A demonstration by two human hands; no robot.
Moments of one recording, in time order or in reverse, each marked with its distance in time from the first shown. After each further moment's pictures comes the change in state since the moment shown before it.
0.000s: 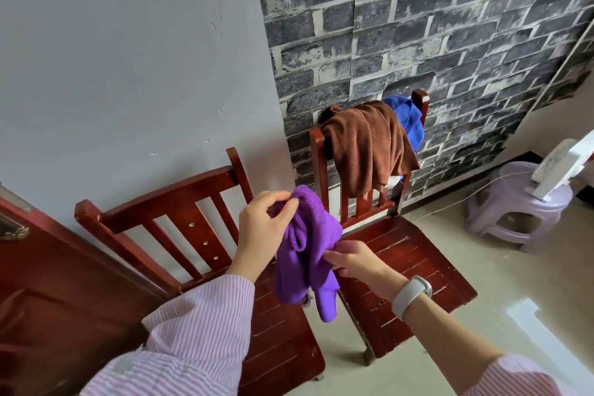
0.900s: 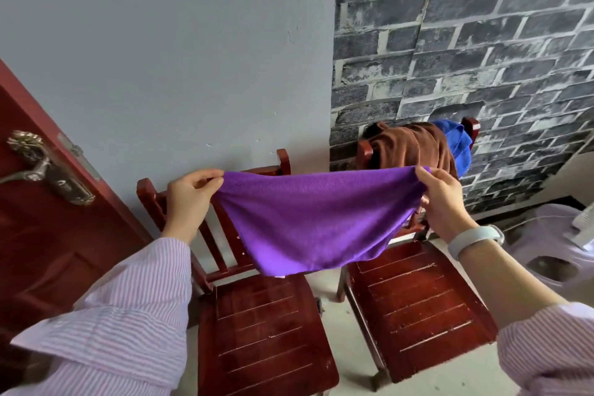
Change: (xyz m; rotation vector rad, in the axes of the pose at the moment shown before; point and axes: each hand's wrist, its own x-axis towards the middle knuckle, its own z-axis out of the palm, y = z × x) left_hand 0.038 -0.080 -0.158 -0.085 0.321 -0.233; right_hand 0.033 -0.091 -0.053 0.465 0.578 -0.254
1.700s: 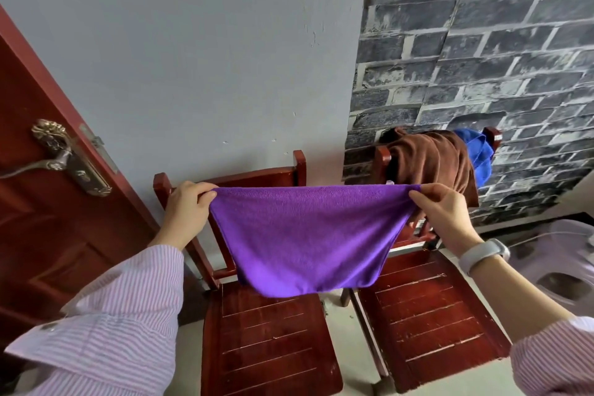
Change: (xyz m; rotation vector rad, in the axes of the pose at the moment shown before) left_hand 0.004 -0.026 -0.039 0.559 -0.106 0.130; right_hand -0.004 0.015 0.012 -0.388 -0.158 -0.244
